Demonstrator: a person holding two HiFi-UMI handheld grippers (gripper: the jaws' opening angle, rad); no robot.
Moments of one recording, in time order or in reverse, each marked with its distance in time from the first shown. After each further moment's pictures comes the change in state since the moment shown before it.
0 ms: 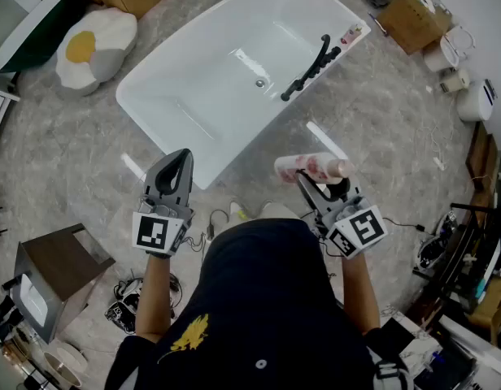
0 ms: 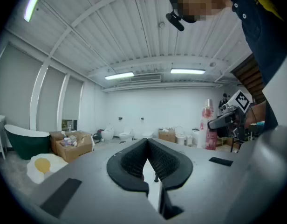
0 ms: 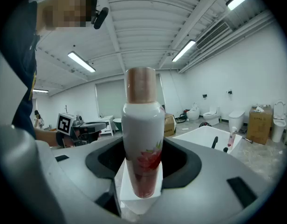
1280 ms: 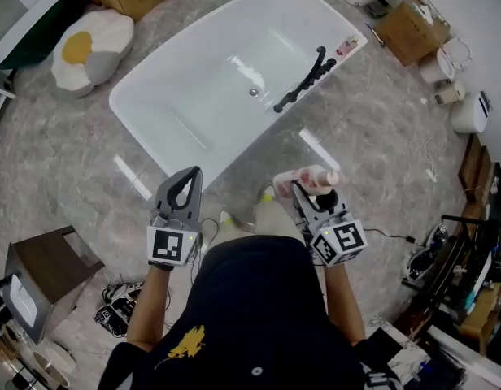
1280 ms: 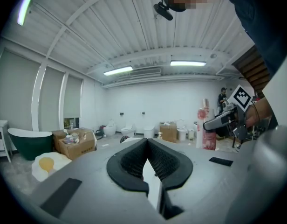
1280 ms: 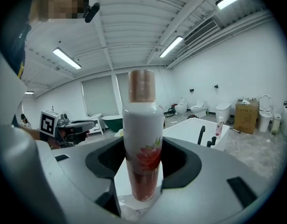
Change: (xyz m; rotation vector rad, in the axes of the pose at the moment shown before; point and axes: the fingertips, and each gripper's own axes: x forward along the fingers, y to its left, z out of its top) left arm 0.036 -0.043 -0.024 0.012 0.041 0.046; right arm -0.003 -0.057 -0.043 0.075 0.062 -0.128
